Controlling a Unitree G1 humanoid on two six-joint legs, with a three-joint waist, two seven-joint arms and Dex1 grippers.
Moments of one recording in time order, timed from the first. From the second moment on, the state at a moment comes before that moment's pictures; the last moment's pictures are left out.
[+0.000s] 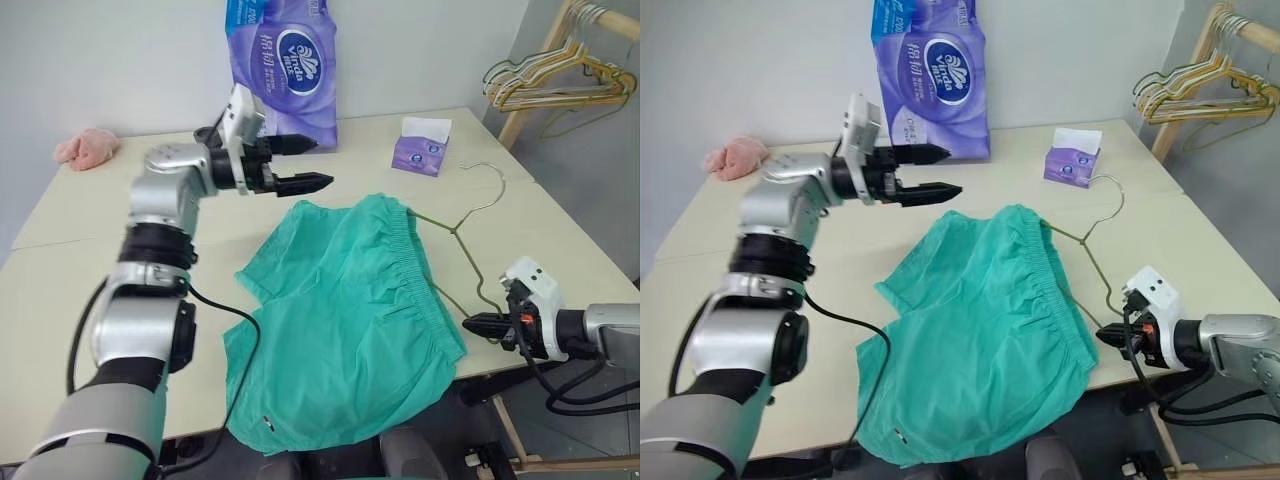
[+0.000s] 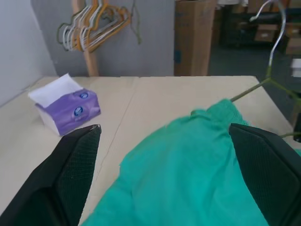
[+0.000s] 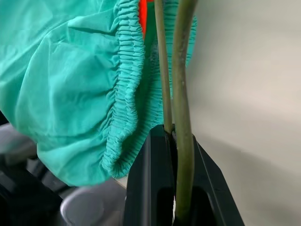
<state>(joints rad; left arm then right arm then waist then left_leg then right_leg) -1.15 0.56 -0.03 0.74 -0.28 0.20 -1.43 -0.13 -1.03 -0.14 -0.54 0.79 1.19 0.69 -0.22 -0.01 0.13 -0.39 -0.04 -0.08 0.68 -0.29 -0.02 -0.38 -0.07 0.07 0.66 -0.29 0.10</state>
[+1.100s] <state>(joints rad) -1.01 0.52 -0.38 0.72 -0.14 -0.21 -1.60 -0.38 -1.10 0.21 -0.53 0.36 0.89 0.91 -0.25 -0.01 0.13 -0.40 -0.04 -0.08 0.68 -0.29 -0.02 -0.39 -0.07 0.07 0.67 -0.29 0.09</state>
